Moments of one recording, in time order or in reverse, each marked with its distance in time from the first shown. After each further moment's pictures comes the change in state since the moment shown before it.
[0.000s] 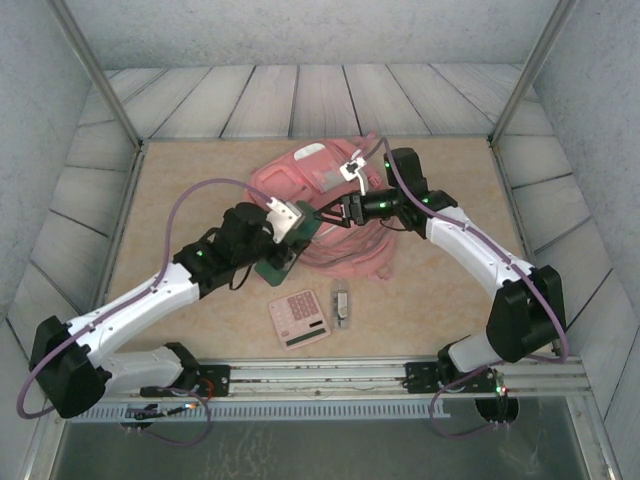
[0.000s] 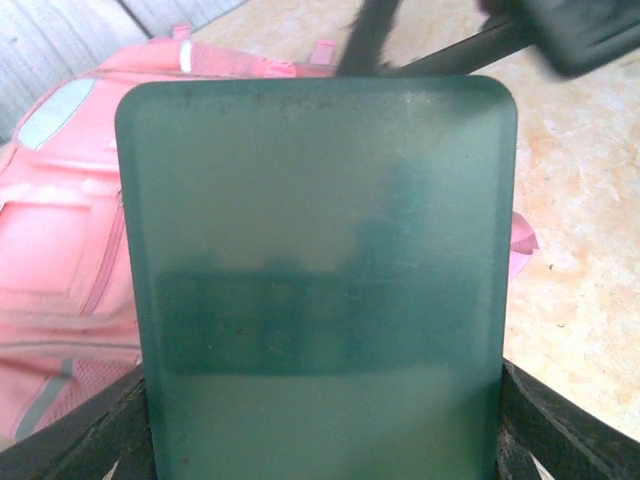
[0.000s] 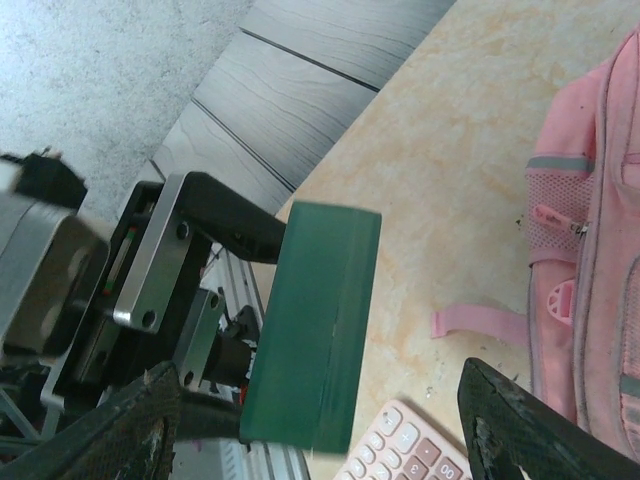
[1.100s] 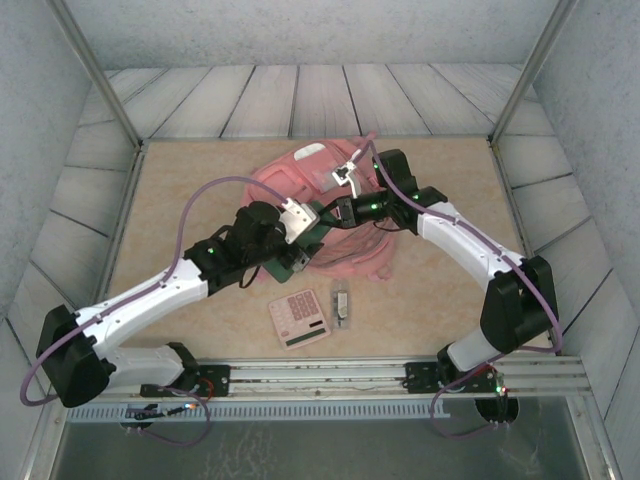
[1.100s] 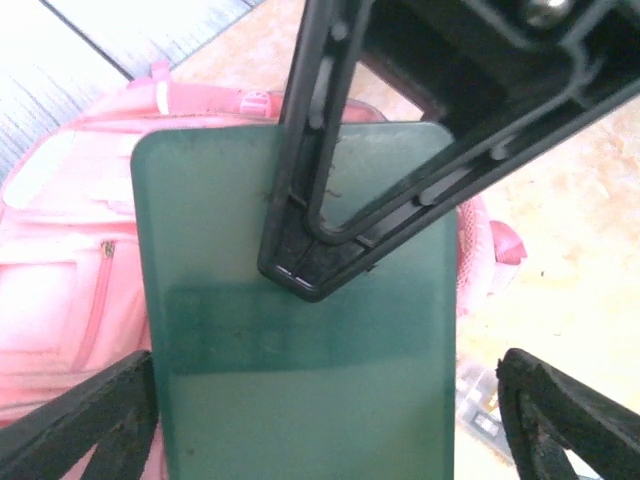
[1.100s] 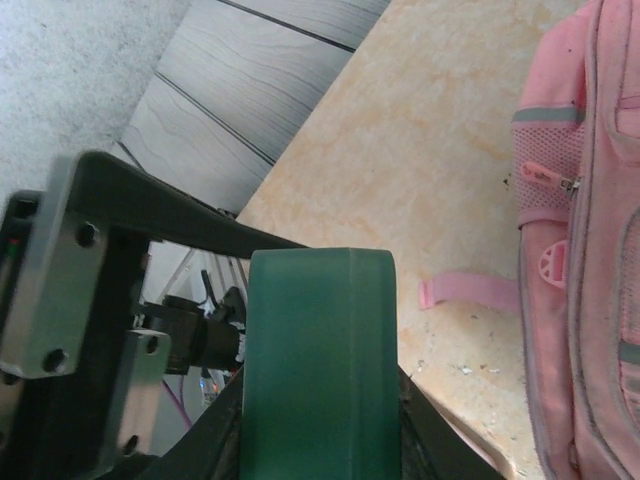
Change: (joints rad) left arm -0.062 0.044 0.051 0.012 -0.032 0.048; right arm 0.027 0.058 0.053 -0.119 0.054 -0.040
